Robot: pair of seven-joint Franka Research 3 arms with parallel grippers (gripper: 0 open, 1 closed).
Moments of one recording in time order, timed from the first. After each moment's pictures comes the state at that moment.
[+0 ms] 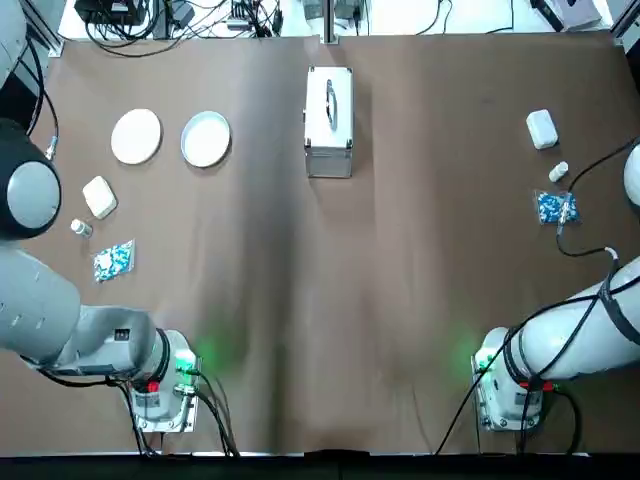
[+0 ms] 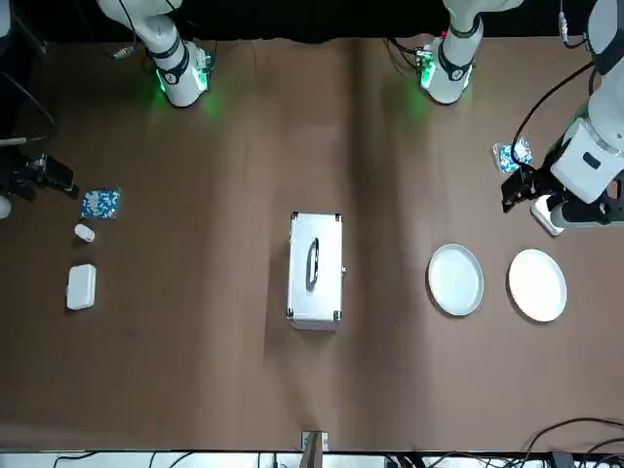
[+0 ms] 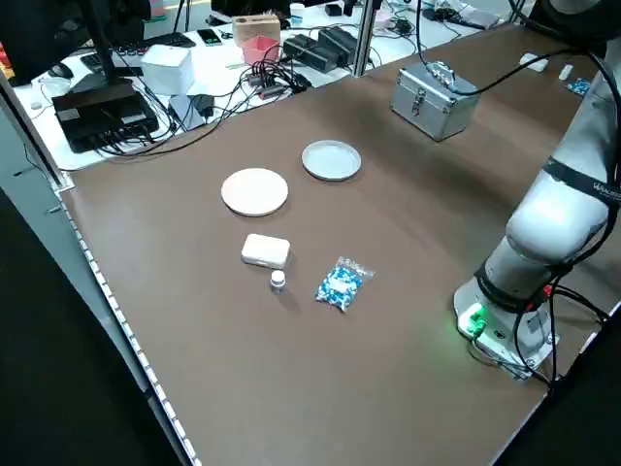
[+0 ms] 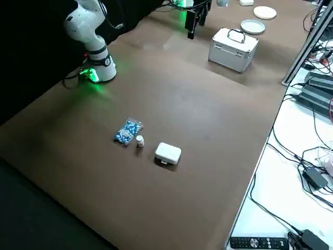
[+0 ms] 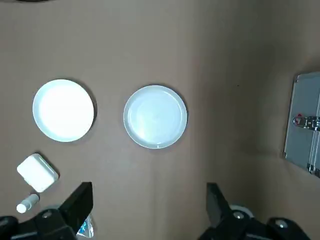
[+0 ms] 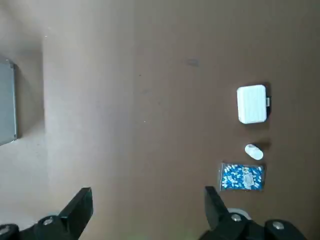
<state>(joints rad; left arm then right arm) 0.00 0.11 -0.16 -1.49 0.04 1.63 -0.16 0.17 0.13 -0.20 -1.40 0.04 1.49 -0.07</state>
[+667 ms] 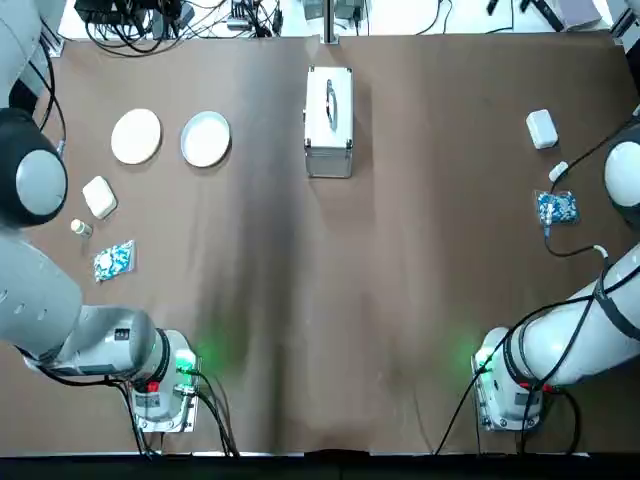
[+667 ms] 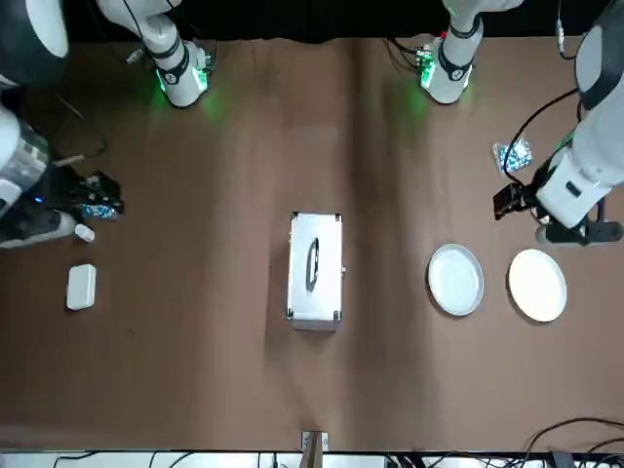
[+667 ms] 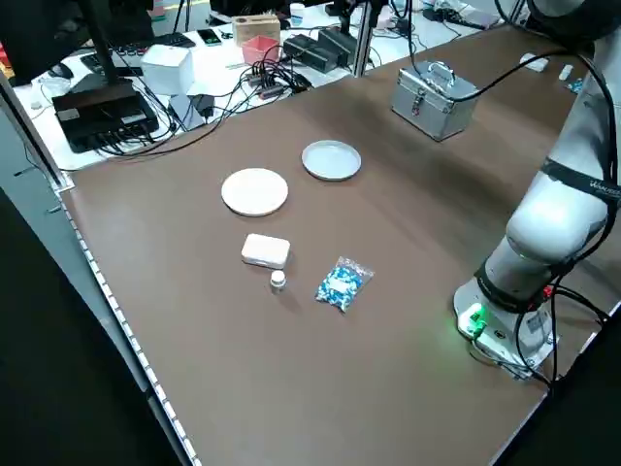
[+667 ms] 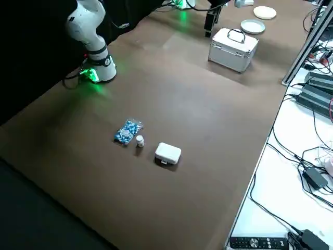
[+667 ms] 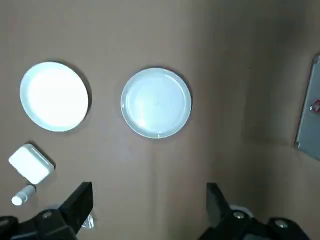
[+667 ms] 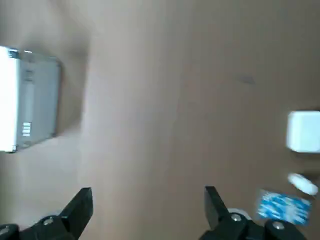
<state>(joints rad) 0.01 0.18 -0.16 -1.50 0.04 1.61 -0.15 0.27 0.20 -0.19 -1.41 0.16 1.57 -0.06</state>
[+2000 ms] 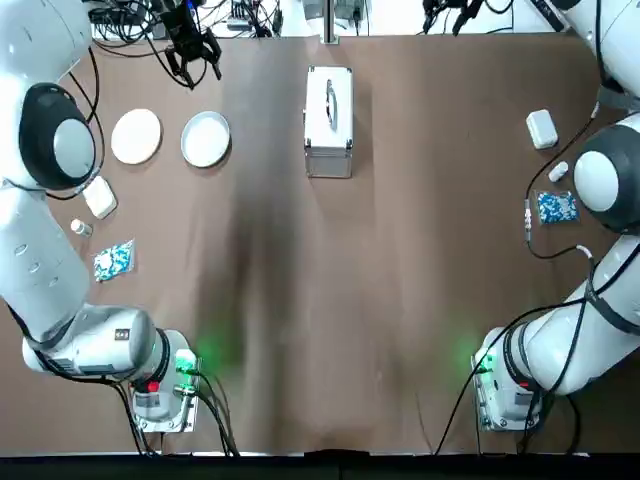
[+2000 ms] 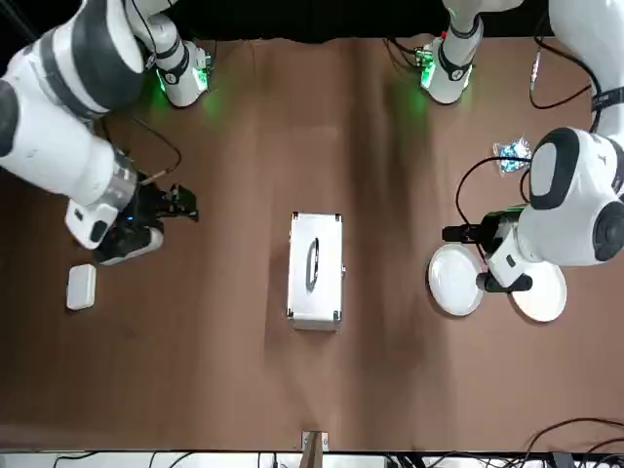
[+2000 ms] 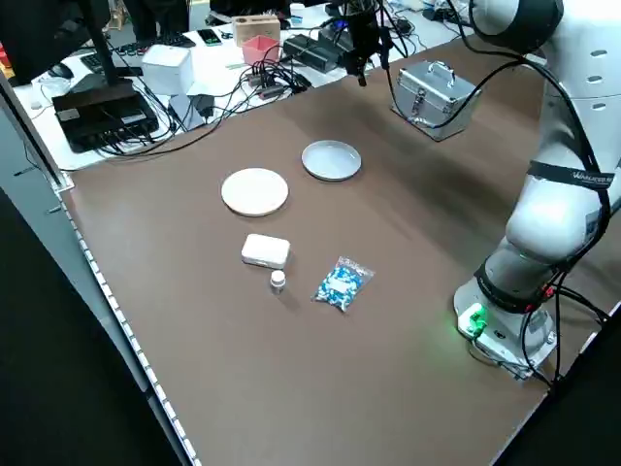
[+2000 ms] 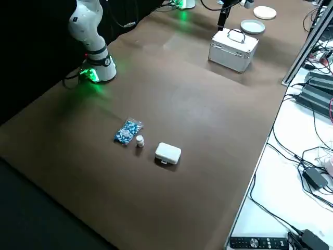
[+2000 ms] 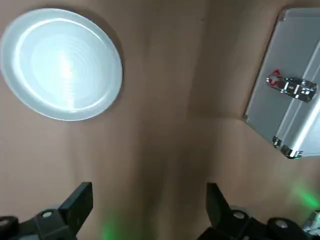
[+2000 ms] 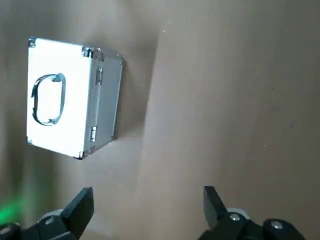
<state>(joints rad) 0.00 0.41 -0.17 -1.50 -0.25 1.61 -0.14 0.44 0.28 -0.19 -1.41 0.29 1.66 0.08</state>
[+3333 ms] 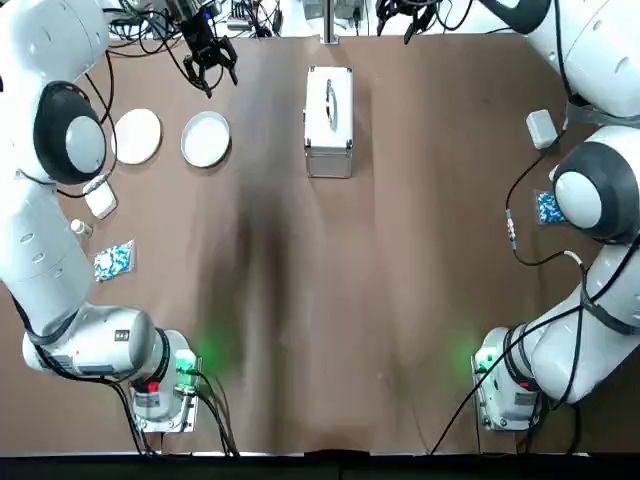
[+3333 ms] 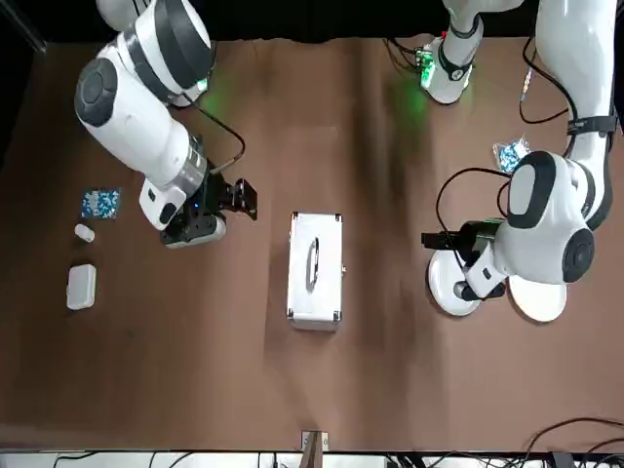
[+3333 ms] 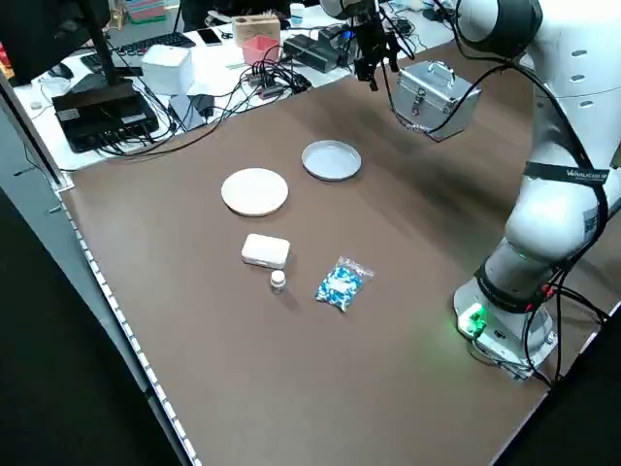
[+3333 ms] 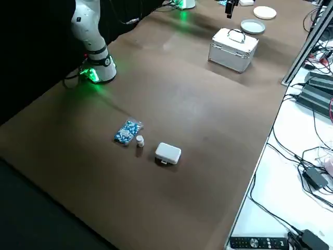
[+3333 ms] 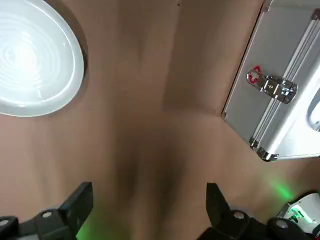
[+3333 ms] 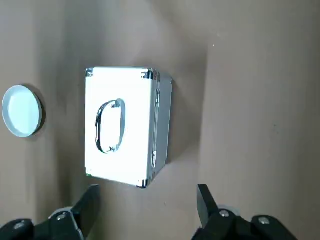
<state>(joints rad) -0.01 0.48 -0.20 -1.47 -0.31 1.61 -0.20 0.60 0.32 -0.18 -1.41 0.35 1.85 0.32</state>
